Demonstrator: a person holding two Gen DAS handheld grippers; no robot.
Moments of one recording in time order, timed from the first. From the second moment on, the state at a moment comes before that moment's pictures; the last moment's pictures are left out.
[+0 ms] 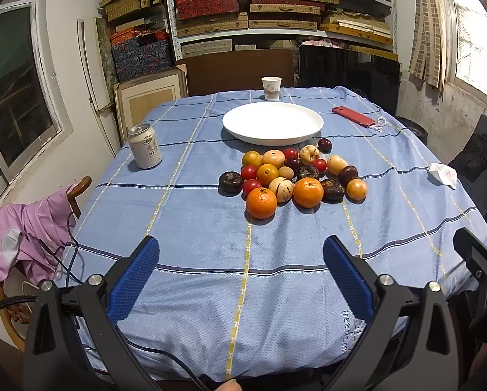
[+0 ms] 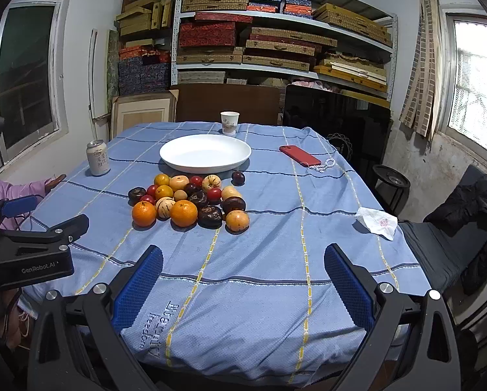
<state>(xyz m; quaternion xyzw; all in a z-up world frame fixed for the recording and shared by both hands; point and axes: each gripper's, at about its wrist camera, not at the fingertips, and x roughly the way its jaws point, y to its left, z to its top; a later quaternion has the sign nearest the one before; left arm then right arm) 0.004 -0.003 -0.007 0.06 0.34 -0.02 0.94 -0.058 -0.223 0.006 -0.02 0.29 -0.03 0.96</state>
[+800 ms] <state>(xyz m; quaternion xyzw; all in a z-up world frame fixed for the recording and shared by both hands) 0.004 -0.004 -0.010 0.07 0.35 -0.03 0.94 -0.053 -0.224 -0.001 -0.02 0.31 -0.02 0.95</state>
